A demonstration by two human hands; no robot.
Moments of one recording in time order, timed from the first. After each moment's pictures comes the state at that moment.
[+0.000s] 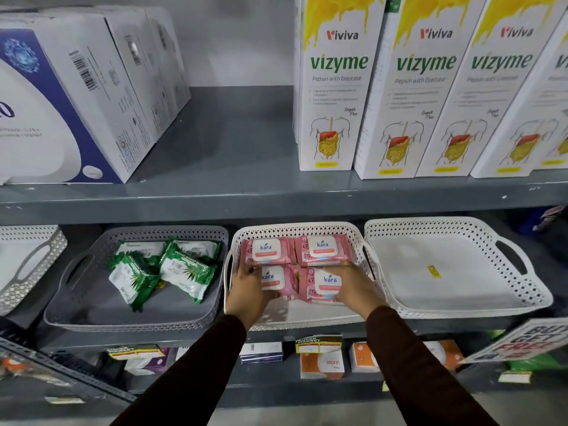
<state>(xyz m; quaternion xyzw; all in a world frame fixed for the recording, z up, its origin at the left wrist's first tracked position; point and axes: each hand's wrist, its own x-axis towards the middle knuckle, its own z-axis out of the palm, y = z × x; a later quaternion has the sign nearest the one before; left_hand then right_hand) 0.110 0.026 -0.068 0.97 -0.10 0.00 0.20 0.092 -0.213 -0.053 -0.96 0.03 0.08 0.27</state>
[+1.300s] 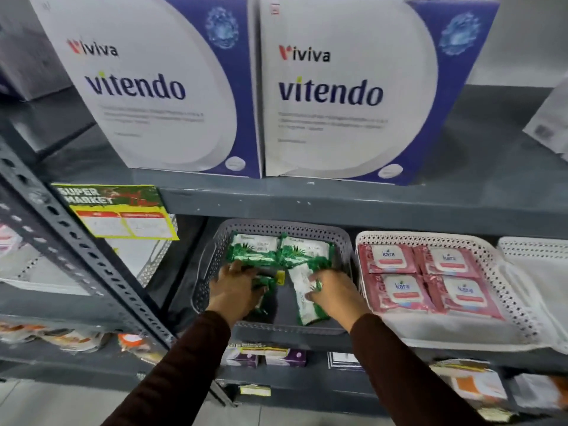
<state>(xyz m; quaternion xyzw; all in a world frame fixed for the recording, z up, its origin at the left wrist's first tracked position) 0.141 0.333 -0.053 0.99 -0.02 -0.09 0.06 0.132 0.110 -0.037 -0.96 -0.01 0.12 0.26</state>
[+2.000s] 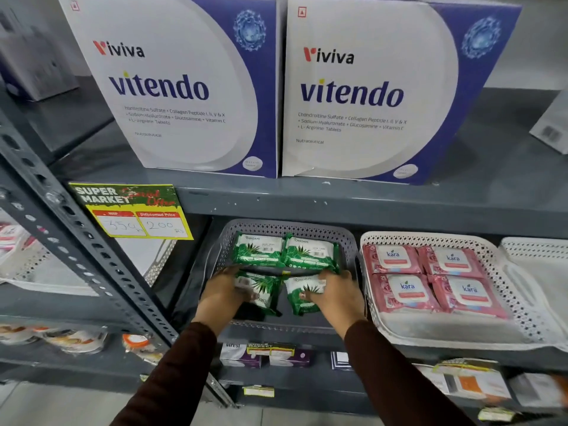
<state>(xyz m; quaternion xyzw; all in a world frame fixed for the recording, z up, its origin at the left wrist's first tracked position) 0.143 0.366 -0.057 0.93 0.10 -0.10 0.33 0.128 0.124 -0.066 -0.97 0.07 0.03 0.22</state>
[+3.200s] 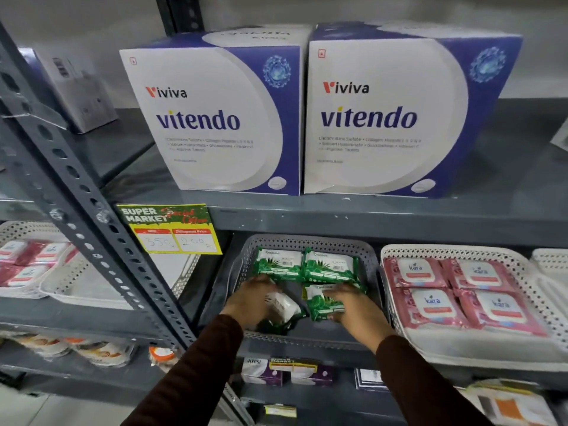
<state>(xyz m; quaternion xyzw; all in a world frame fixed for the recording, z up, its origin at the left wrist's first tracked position) 0.154 0.370 -0.045 0.96 -0.07 -0.15 0.21 0.128 0.118 -0.061 -0.97 -0.08 0.08 0.24</state>
